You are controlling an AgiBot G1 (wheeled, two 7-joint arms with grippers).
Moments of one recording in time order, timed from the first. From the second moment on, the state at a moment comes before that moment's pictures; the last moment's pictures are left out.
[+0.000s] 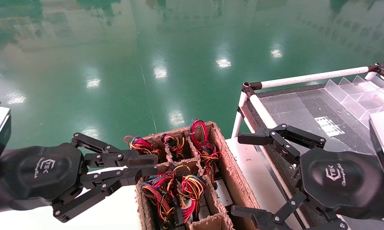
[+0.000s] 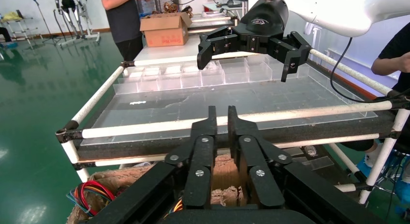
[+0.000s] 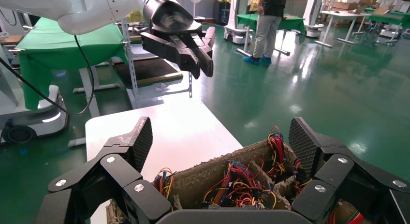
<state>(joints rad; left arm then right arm) -1.08 0.60 0.30 -1.28 0.72 1.49 -0.17 1.08 -0.61 -0.28 1.28 -0.73 -1.49 0.19</state>
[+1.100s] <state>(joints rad) -1.08 0.60 0.30 -1.28 0.72 1.49 -0.17 1.07 -0.60 -0.28 1.27 -0.74 -1.49 0.19</state>
